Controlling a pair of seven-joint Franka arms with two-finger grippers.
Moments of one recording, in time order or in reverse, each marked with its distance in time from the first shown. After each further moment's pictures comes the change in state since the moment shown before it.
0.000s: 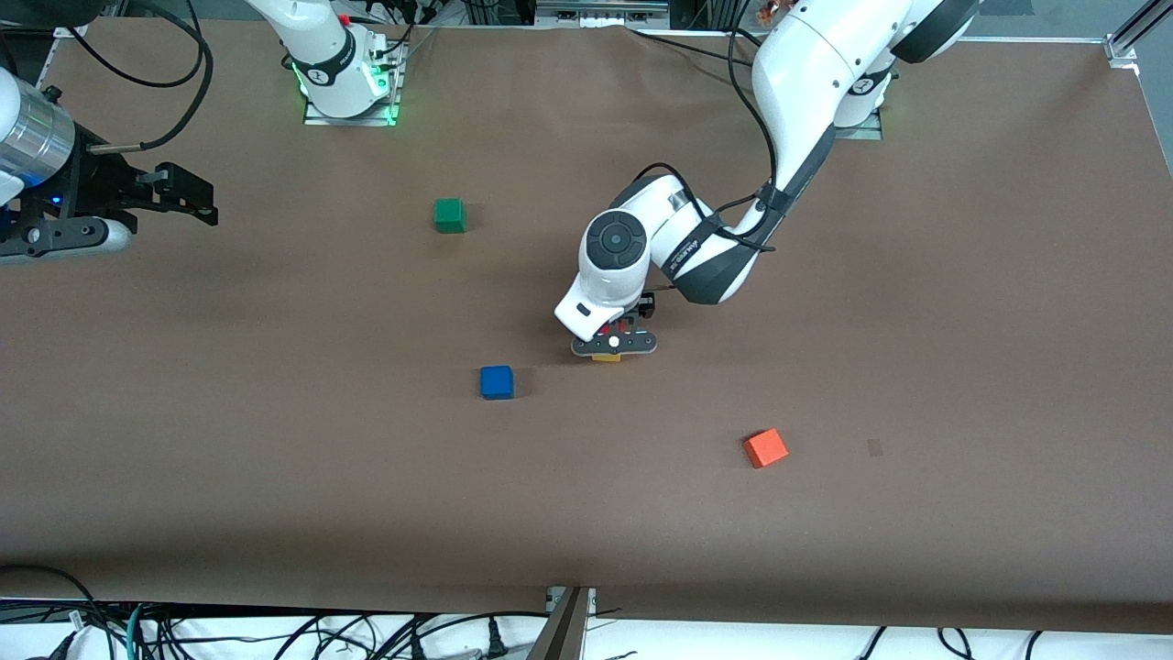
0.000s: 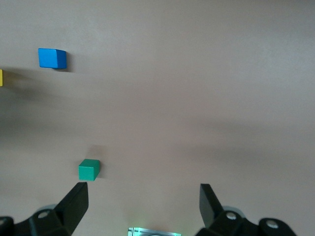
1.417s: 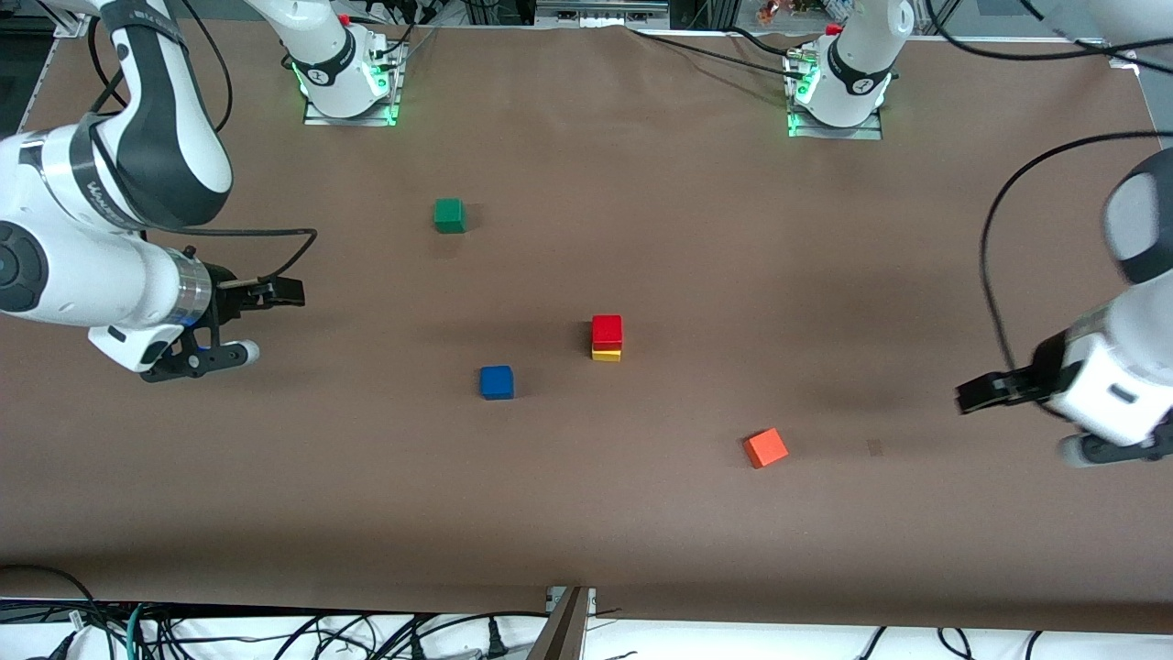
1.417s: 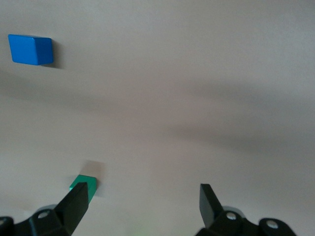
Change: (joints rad) left arm 0.661 -0.265 0.014 0.272 0.006 -0.444 0.615; right arm 0.039 0.290 0.017 0.003 -0.001 0.155 -0.028
